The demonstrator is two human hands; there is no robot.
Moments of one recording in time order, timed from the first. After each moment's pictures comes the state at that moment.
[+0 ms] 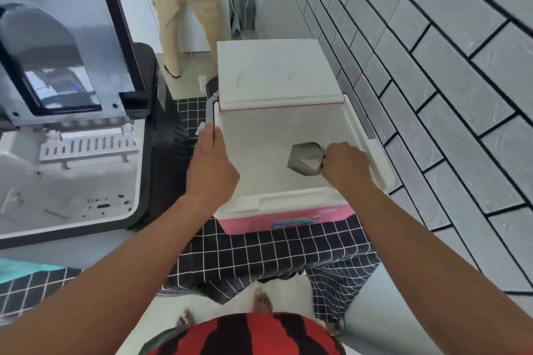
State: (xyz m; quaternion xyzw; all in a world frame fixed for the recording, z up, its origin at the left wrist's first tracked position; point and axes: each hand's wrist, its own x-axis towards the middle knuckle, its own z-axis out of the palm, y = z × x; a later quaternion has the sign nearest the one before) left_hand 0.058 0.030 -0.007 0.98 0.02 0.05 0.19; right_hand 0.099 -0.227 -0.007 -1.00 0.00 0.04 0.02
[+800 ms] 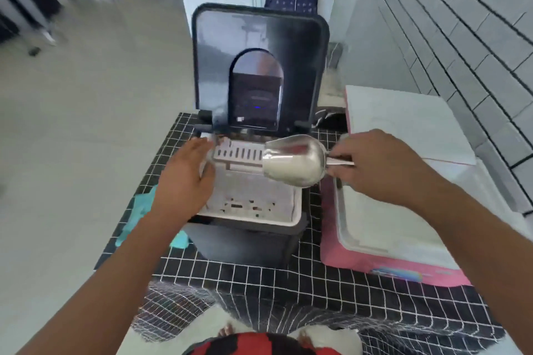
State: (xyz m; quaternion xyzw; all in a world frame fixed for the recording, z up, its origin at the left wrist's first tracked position) left_hand -0.047 0.295 0.062 0.94 0.11 0.18 0.27; right_hand 0.042 0.009 0.168 -0.94 -0.33 0.03 0.06
